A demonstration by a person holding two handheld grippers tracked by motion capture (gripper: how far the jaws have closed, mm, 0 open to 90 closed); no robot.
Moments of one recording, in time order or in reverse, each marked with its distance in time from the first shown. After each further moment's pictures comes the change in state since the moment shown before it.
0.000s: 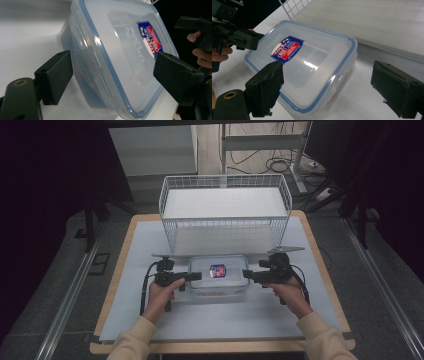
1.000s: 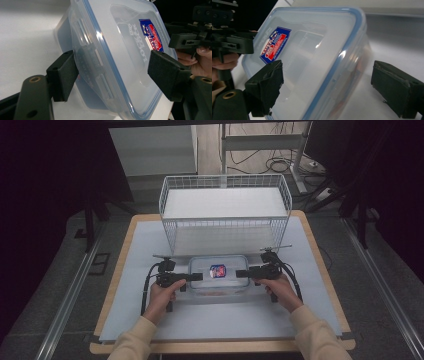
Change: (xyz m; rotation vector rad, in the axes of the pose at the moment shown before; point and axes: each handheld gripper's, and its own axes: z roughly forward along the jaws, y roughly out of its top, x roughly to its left) left arm 0.005 -0.002 0.004 0.008 -0.034 -0.030; right arm -0.031 -0.008 0.050 0.139 0.166 0.227
